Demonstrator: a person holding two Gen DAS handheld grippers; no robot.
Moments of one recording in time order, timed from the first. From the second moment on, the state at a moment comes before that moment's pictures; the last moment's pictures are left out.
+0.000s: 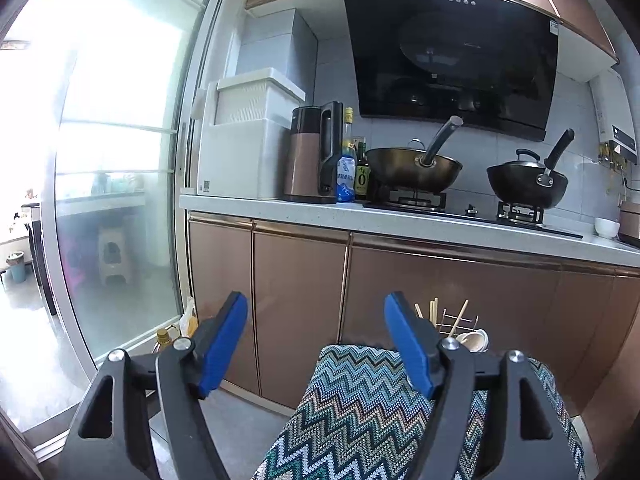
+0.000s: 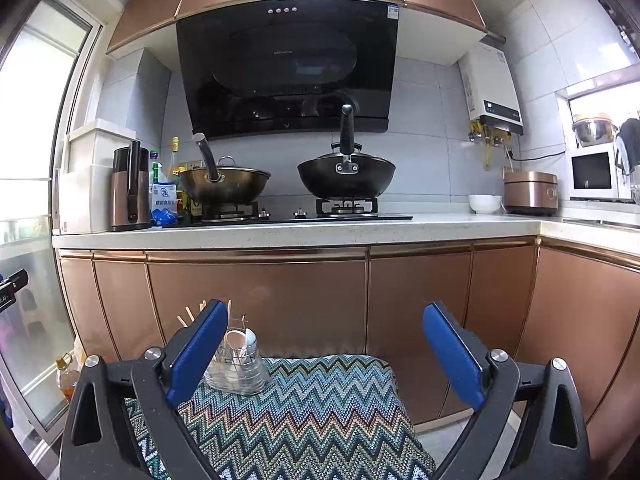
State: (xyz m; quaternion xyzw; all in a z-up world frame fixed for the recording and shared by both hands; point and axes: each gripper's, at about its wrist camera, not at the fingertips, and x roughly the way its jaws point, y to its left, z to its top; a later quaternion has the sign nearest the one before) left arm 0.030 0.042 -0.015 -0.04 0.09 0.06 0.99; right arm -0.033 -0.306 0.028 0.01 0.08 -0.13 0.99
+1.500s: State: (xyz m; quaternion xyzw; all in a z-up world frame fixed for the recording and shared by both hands) left arm 0.022 0.013 -0.015 0.02 0.08 0.02 1.00; right arm -0.032 -0.302 0.022 0.00 0.09 -0.13 0.99
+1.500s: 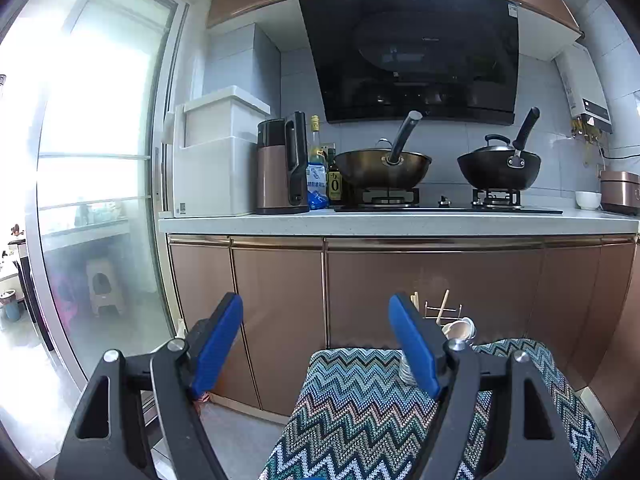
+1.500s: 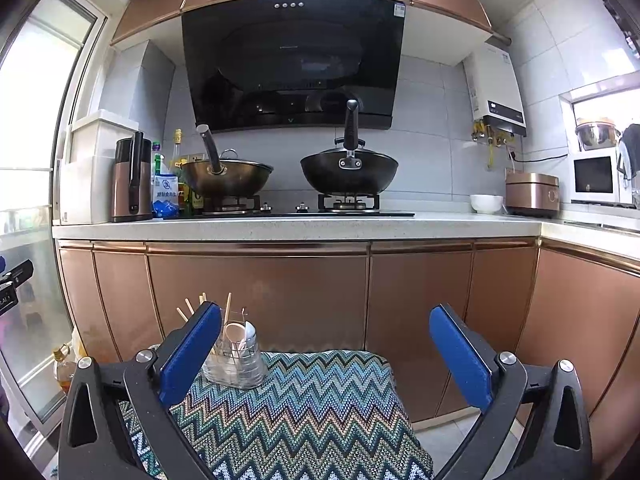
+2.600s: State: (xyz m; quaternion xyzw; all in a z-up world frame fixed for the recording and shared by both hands) left arm 0.036 0.007 -0.015 0.02 0.11 0.01 0.99; right arm -0.028 -0.300 0.014 0.00 0.11 -0.13 0.99
